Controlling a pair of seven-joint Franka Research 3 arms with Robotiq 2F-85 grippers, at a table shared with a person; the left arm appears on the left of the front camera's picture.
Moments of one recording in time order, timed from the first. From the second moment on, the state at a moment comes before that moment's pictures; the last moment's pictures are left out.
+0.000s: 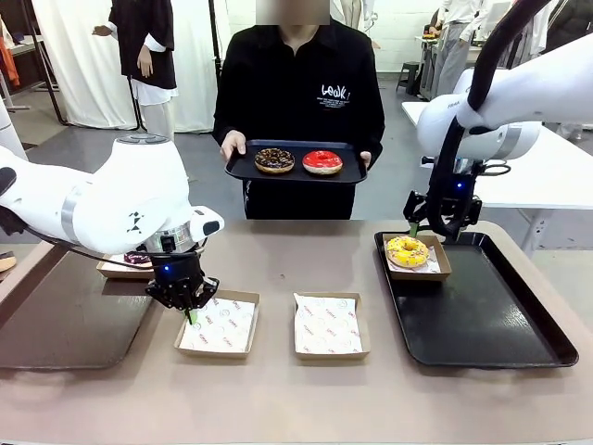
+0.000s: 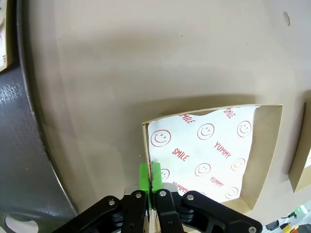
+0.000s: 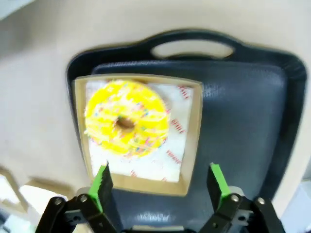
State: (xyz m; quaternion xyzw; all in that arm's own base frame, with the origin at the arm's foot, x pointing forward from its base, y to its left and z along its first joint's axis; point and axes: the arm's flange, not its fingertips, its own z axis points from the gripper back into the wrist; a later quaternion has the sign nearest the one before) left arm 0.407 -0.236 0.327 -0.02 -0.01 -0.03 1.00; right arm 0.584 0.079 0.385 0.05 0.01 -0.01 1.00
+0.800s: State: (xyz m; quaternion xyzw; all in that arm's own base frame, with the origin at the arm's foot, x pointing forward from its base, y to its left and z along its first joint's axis) left arm 0.407 -0.224 0.482 -0.07 -0.07 -0.04 0.99; right arm 0.455 -0.141 0.447 0.45 -0.04 -0.04 0.89
